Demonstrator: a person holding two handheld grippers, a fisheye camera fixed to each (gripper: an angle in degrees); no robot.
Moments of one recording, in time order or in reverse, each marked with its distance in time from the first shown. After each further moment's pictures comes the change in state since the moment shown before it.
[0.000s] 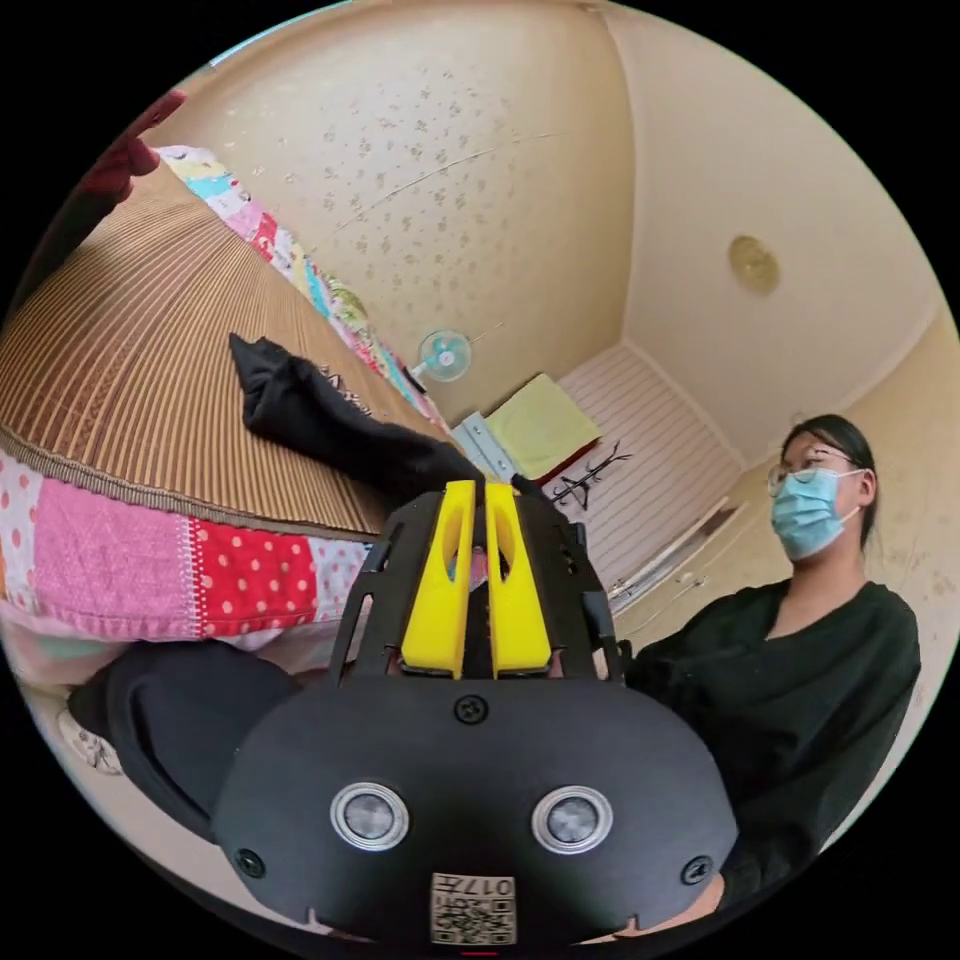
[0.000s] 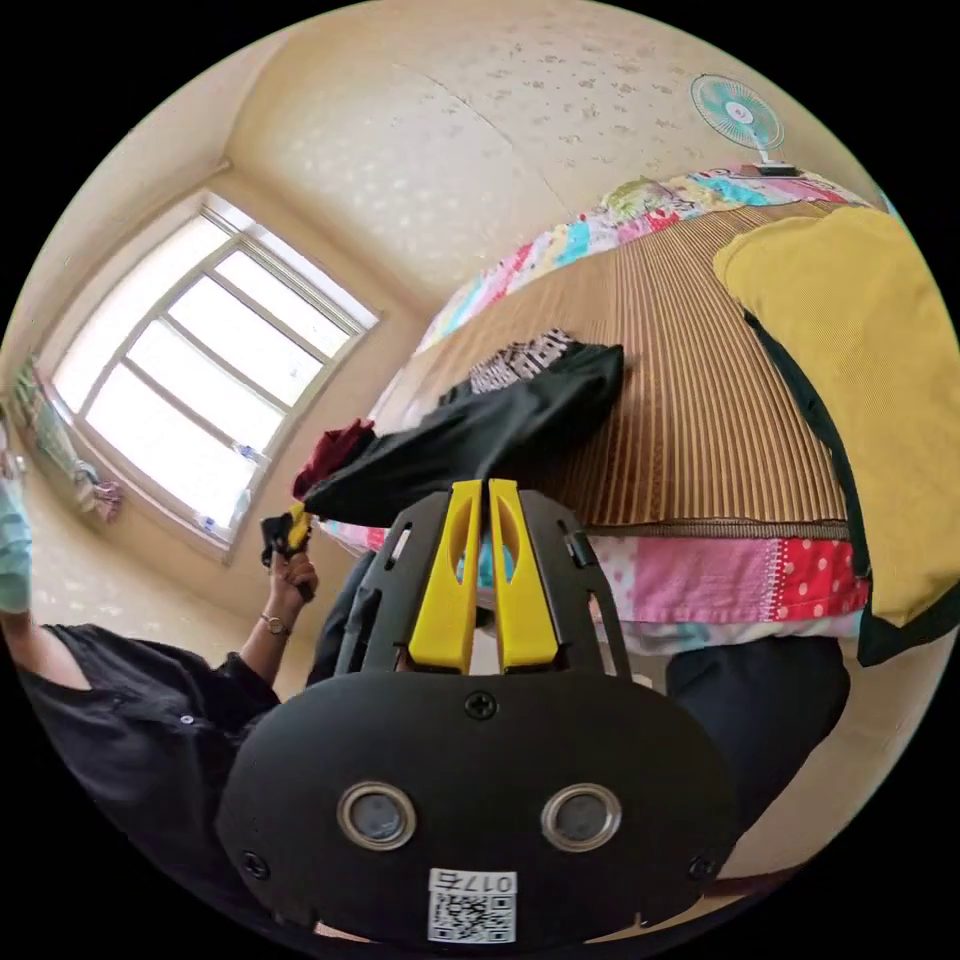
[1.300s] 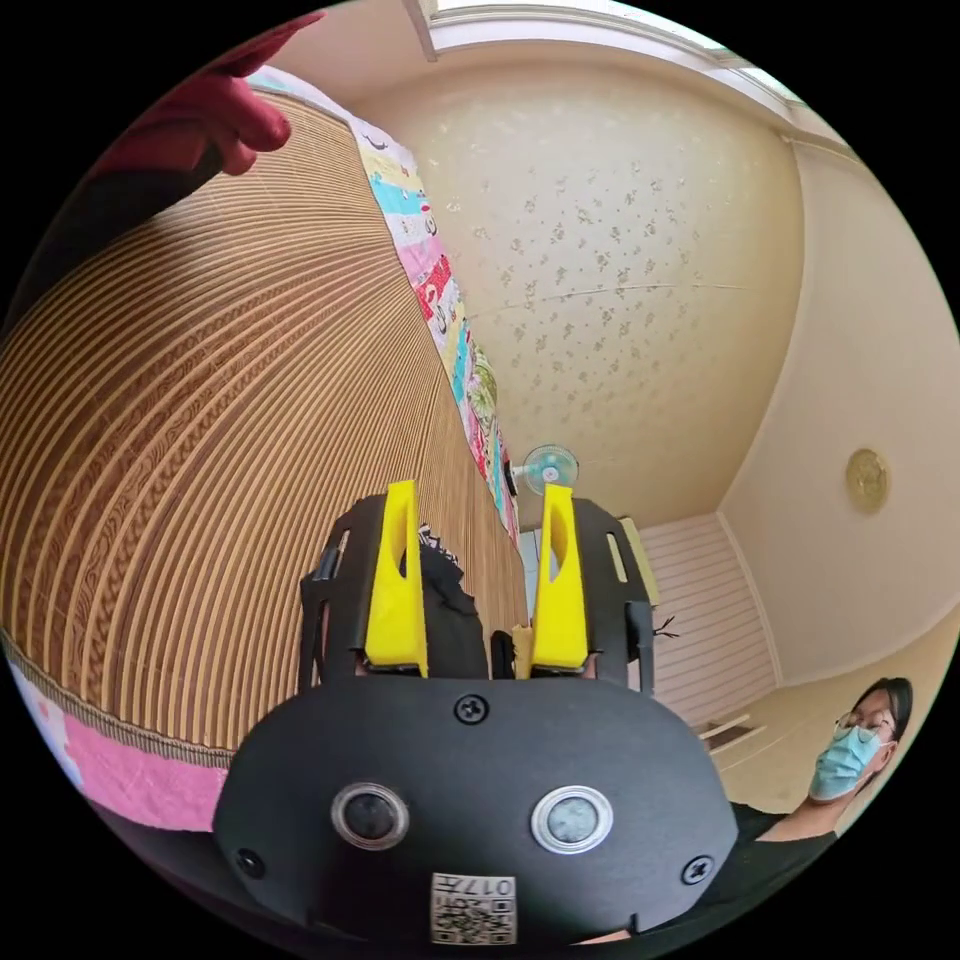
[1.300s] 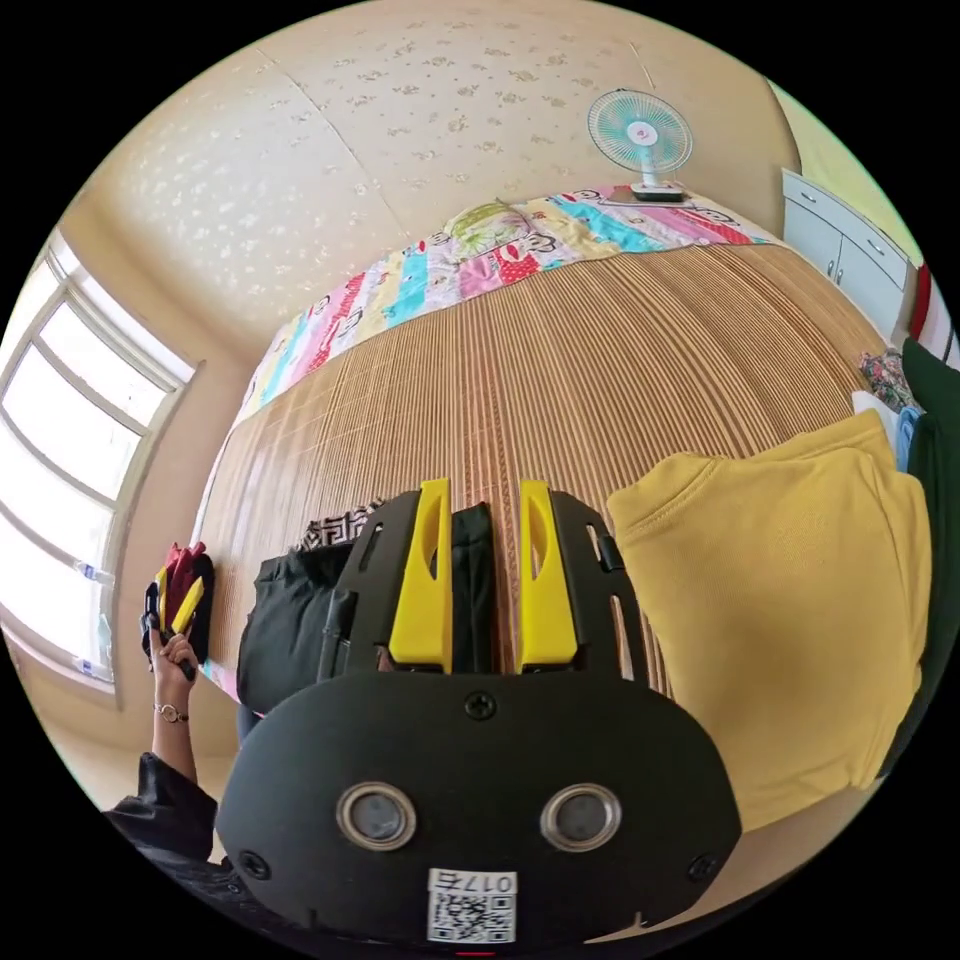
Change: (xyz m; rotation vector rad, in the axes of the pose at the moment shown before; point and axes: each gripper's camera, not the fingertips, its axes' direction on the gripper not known) left arm -0.166 -0.237 0.051 0.283 -0.246 -0.456; right arm 0.105 -0.229 0.166 -0.004 0.546 0.180
